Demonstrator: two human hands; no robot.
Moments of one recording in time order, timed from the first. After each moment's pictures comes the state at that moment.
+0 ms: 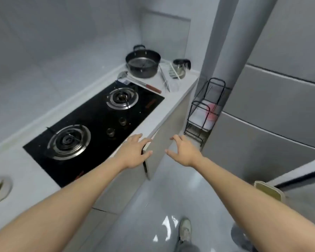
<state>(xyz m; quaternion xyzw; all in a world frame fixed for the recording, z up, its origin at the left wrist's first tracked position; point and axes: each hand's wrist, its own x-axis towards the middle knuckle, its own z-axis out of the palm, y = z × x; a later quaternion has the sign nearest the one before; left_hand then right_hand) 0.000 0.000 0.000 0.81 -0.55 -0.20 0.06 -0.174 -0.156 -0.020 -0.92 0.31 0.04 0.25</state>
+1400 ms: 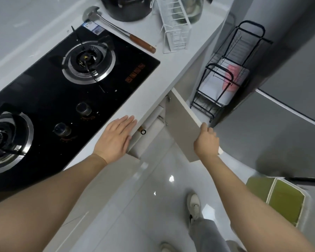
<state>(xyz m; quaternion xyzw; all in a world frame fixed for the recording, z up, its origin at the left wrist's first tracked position) 0.106 -0.132 -0.204 0.79 -0.61 -0.02 0.04 -0.128 -0.353 -0.254 -0.82 0.54 0.03 0.19</state>
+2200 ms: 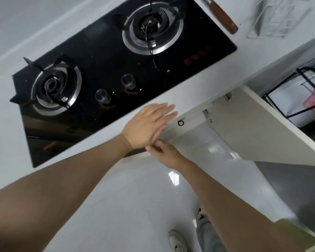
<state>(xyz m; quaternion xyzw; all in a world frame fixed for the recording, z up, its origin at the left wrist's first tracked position) 0.111 -0.133 -0.209 0.81 -0.58 -0.02 0.04 -0.011 -0.231 -0.290 -0.74 0.13 0.27 0.60</state>
